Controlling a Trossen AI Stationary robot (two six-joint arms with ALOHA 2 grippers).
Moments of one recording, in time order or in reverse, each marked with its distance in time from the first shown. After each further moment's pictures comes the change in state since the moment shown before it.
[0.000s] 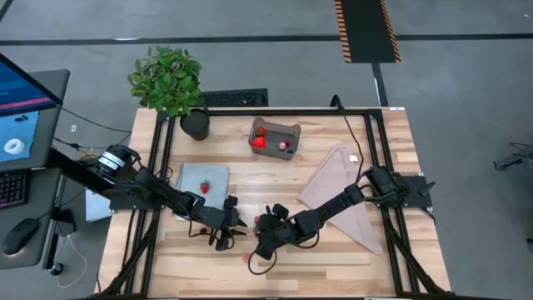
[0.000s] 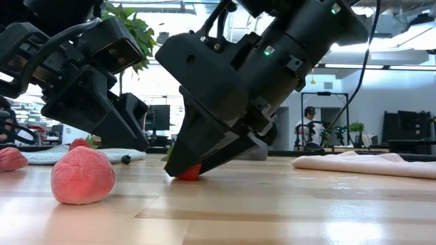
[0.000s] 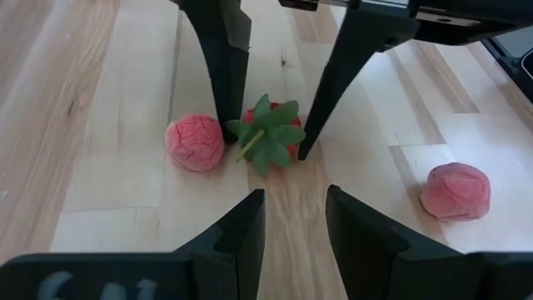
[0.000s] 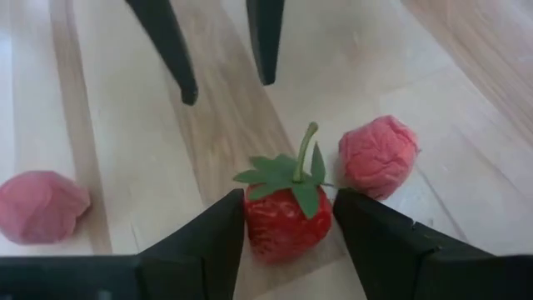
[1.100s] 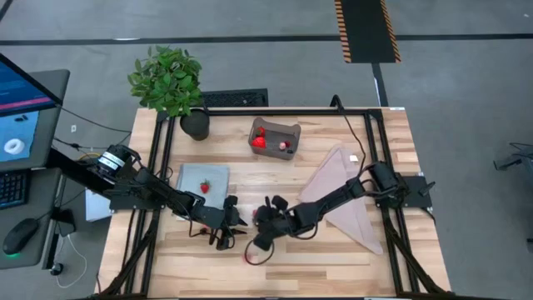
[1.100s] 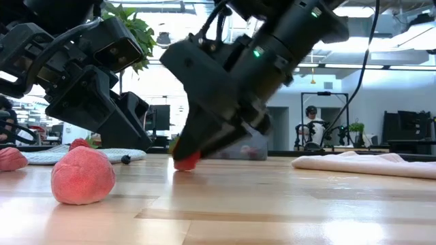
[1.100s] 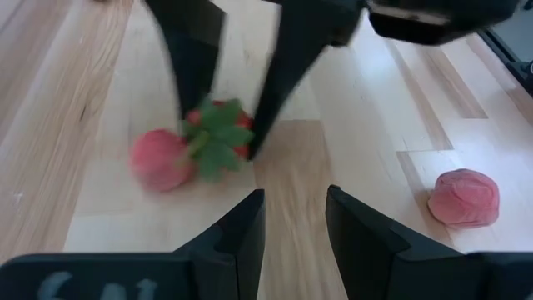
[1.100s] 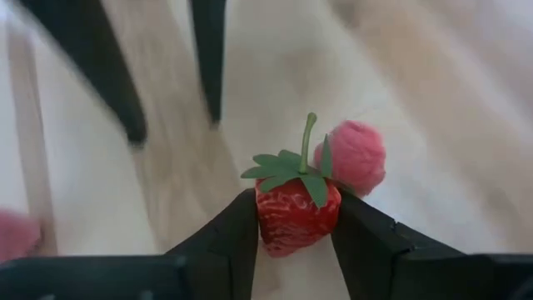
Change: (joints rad) left arm 0.000 0.000 0.000 0.007 -0.023 0.001; right arm -0.037 -0.049 -0.003 -0.028 -0.002 -0.047
